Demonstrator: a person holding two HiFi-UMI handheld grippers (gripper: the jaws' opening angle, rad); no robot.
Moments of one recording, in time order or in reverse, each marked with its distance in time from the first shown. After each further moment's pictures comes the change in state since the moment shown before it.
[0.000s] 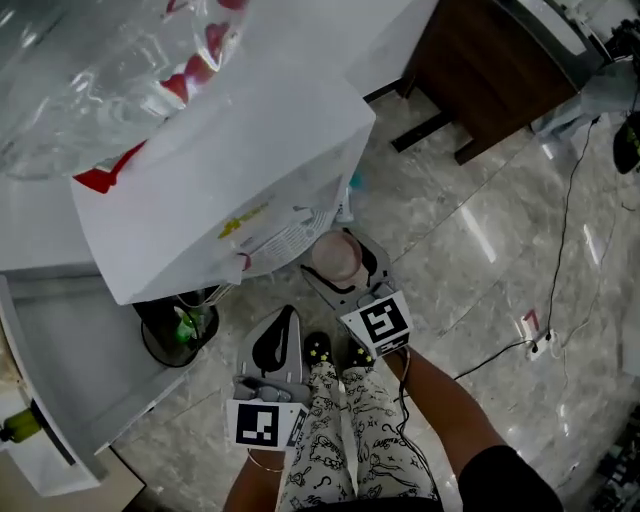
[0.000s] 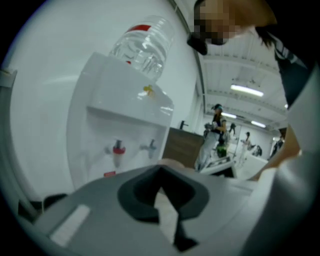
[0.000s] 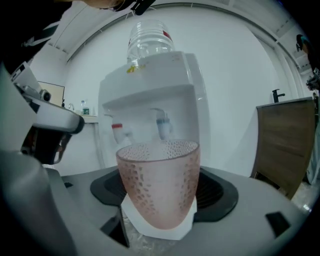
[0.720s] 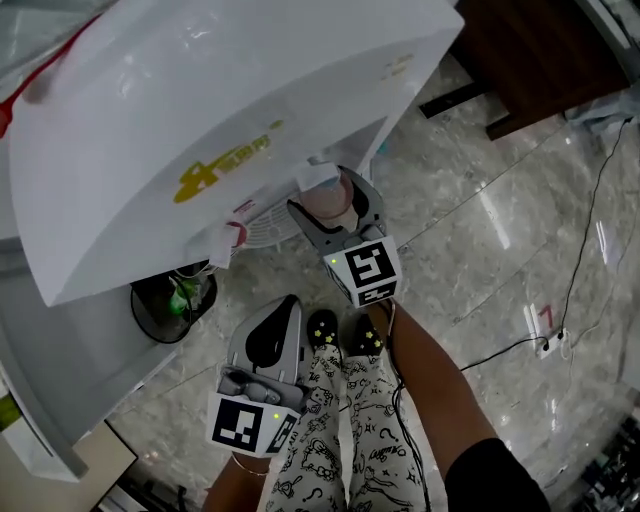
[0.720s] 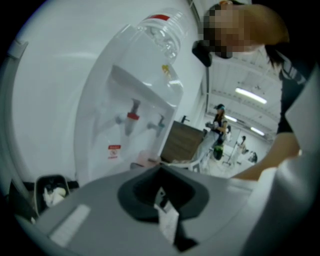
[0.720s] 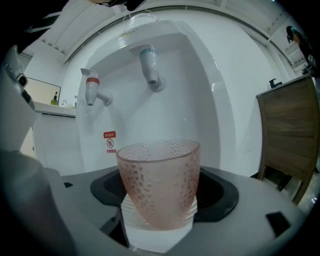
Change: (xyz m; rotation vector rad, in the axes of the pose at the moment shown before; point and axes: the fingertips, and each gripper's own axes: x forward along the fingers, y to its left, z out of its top) left arm 0.003 0.022 -0.065 -0.104 0.071 -0.035; right arm 0.093 -0.012 -0.059 0.033 -0.063 -0.017
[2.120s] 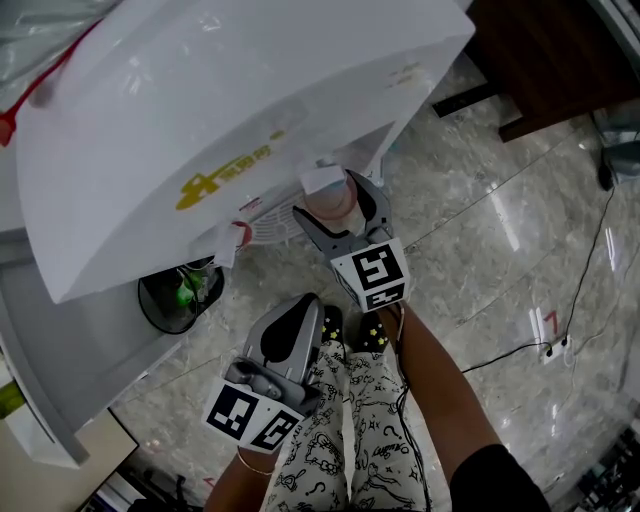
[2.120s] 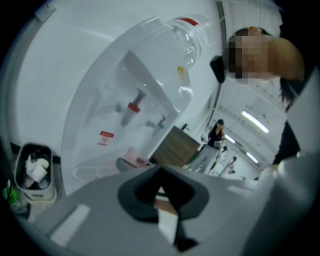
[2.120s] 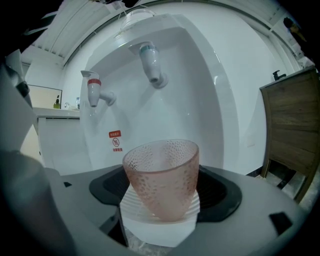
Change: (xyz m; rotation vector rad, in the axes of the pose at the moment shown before) left arm 0.010 -0.015 0.005 -0.264 -0.022 -0.079; right arm -0.004 0.007 -0.005 0.042 0.057 0.053
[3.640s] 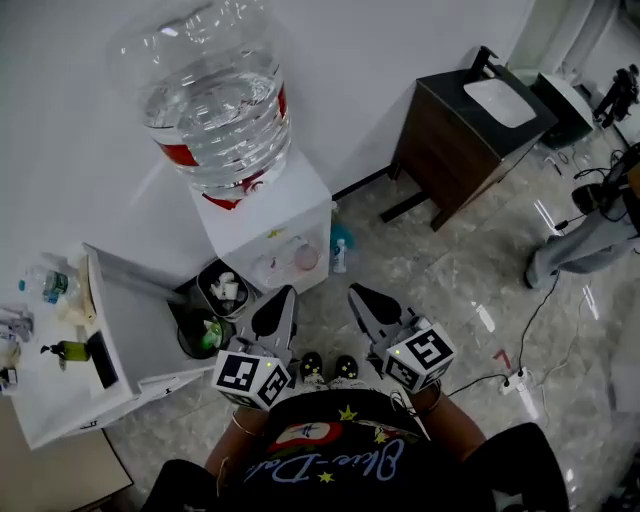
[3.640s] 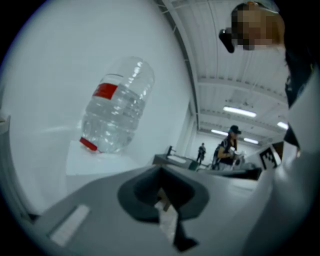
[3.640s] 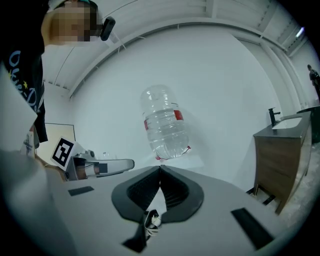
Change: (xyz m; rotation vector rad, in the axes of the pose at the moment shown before) left arm -0.123 -0.218 0.227 0.329 -0.209 -0.006; right arm -0.332 0.103 0.349 0.077 -0.156 0.072
